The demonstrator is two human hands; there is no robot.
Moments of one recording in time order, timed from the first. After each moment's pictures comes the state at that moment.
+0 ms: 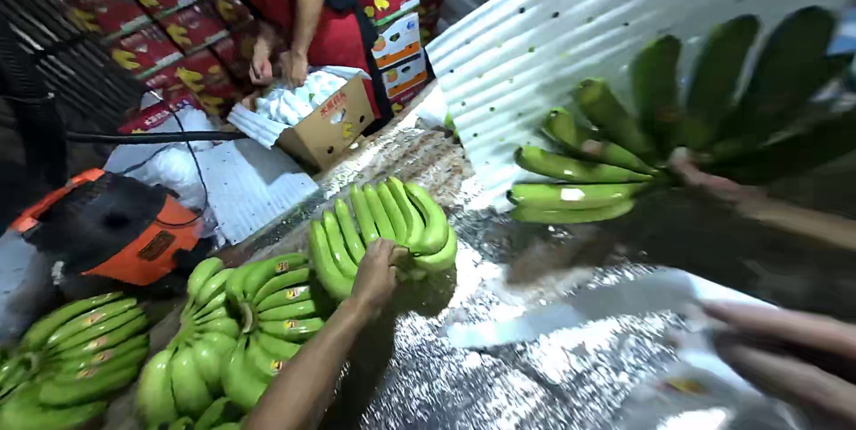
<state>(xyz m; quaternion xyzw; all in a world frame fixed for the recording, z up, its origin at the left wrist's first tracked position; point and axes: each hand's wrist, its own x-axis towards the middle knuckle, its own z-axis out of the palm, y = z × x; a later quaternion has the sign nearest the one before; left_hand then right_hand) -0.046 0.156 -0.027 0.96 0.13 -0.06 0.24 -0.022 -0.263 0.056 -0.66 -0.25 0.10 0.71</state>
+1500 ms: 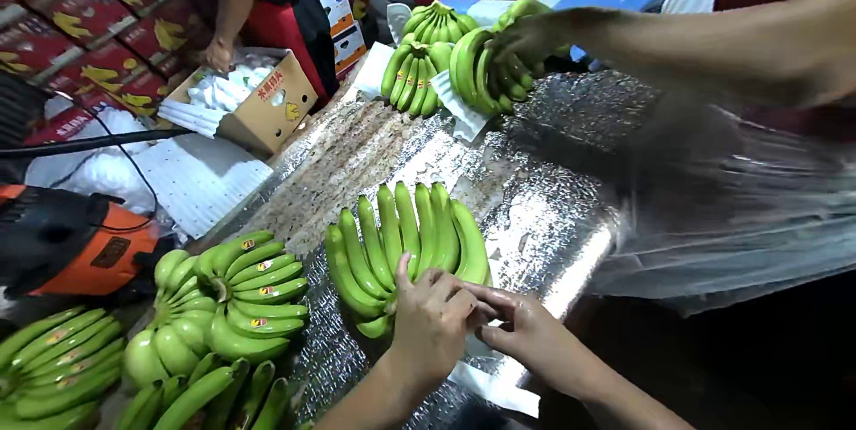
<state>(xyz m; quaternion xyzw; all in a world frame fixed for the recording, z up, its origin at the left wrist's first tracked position) -0.164 -0.041 0.013 0.94 -0.17 0.24 0.19 -0.131 -0.217 0.006 -0.68 -0.16 0.30 0.65</state>
